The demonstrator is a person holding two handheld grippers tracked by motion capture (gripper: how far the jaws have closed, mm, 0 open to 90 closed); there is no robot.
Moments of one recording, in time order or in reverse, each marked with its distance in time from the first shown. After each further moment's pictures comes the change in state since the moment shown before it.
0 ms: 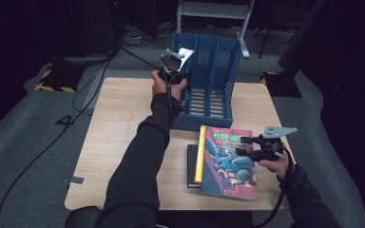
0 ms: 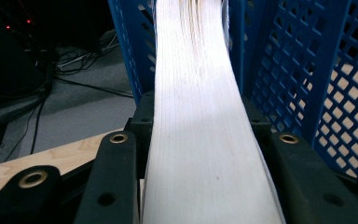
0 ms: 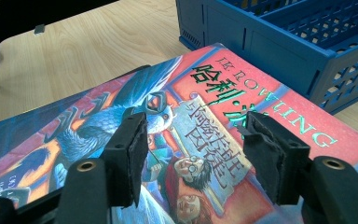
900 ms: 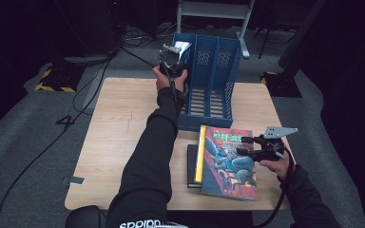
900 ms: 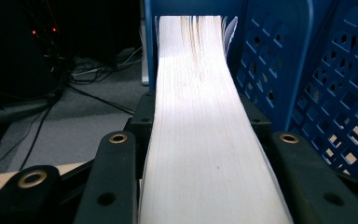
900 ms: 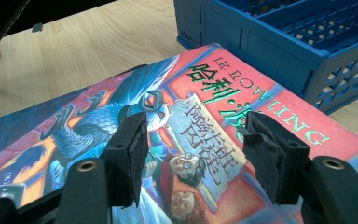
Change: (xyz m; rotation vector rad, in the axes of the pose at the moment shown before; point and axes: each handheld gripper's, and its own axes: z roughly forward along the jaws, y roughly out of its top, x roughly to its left) left arm 0.005 0.007 0.033 -0.111 0.076 -0.100; right arm -0.002 -0.002 -0.002 -0.004 -0.009 -0.010
